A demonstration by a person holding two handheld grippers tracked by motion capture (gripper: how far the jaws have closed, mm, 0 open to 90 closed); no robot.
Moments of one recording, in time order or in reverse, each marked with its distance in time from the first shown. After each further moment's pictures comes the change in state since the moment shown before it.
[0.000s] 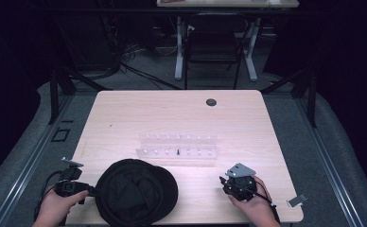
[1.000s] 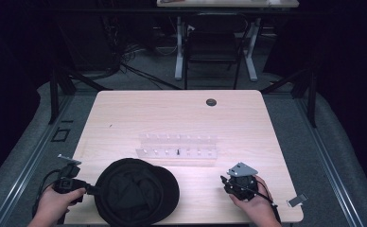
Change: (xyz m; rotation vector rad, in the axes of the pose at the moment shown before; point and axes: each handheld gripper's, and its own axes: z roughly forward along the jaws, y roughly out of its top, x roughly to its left) left arm 0.000 0.005 -0.013 0.026 -0.103 -0.048; right arm -0.003 0.000 -0.002 -0.007 -0.003 0.015
